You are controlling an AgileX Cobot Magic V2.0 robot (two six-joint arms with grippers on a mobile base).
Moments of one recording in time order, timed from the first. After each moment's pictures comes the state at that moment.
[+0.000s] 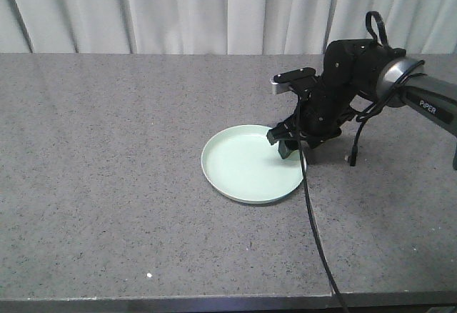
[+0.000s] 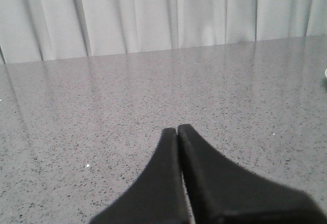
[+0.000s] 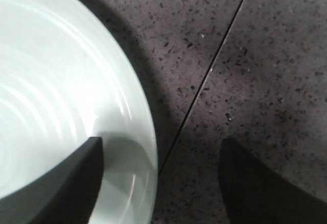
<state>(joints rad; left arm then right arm) -0.01 -0.01 0.03 0.04 0.14 -0.12 0.25 2.15 -1.81 0.11 1.03 -0.22</state>
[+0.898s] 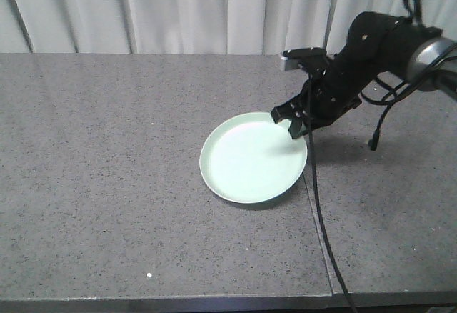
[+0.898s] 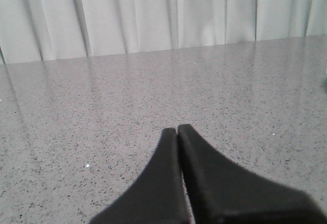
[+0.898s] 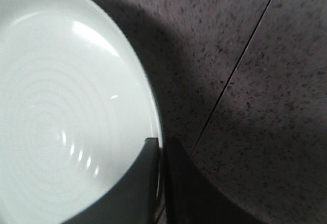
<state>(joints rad) -0.01 -0.01 0.03 0.04 0.14 -0.12 0.20 2.04 -1.82 0.29 1.10 -0.31</state>
